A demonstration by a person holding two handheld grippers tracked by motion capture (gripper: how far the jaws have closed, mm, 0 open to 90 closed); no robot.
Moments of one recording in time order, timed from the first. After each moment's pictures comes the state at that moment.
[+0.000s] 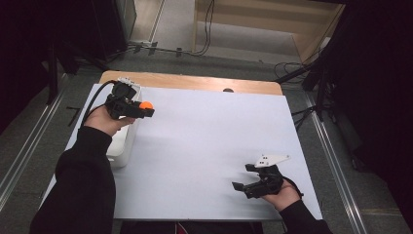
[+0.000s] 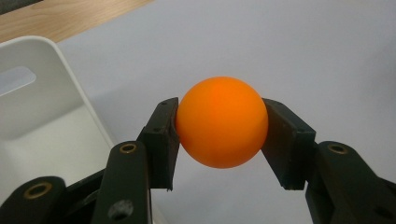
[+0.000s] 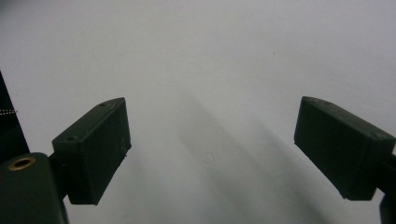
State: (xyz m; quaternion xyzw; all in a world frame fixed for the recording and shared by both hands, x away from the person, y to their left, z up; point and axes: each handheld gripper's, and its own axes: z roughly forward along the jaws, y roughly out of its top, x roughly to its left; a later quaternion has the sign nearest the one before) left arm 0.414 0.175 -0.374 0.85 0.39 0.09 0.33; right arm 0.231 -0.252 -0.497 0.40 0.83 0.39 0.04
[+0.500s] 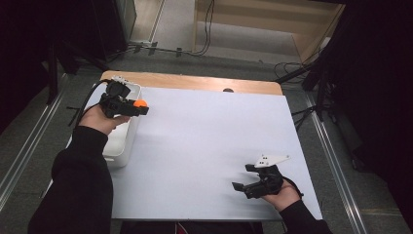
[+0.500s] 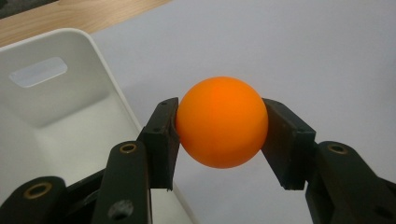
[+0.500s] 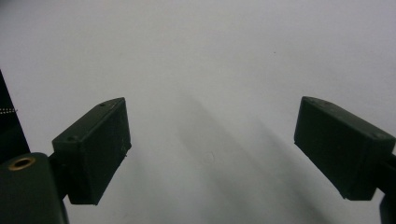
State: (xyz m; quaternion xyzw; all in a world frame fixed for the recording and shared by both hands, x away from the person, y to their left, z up) left arm 0.418 0.188 -0.373 0.85 0.41 0.10 0.32; right arm 0.231 -0.252 -0.498 0.40 0.83 0.39 0.05
